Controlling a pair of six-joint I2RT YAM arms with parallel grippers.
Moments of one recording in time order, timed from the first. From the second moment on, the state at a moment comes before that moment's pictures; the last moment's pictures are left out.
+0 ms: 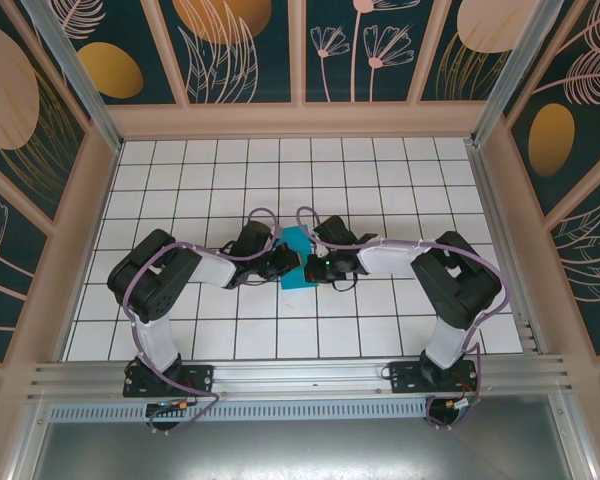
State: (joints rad) left arm -0.62 1.86 0.70 0.43 0.44 -1.03; right arm 0.73 1.74 0.89 -0.23 -0.33 0.58
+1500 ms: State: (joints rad) left arm -0.62 1.85 0.70 0.43 0.43 -1.03; right arm 0.70 1.63 0.80 -0.37 -0.36 0.45
